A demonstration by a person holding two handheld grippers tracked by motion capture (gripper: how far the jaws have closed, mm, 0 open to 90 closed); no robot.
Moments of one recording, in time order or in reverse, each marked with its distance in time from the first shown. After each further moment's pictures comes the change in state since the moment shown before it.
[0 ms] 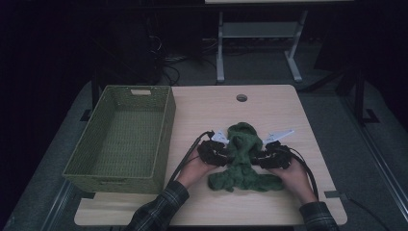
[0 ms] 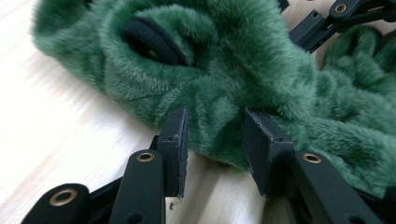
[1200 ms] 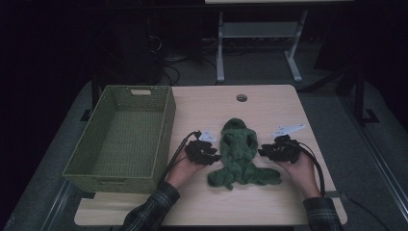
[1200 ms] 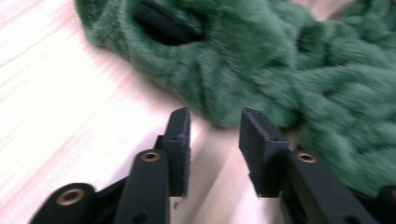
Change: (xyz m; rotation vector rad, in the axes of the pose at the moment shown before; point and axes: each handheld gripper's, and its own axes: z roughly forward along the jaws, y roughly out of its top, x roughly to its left) left arm 0.009 -0.023 -0.034 0.014 0.081 -0.049; right arm -0.021 -0.001 -0.024 -0.056 -0.084 0.024
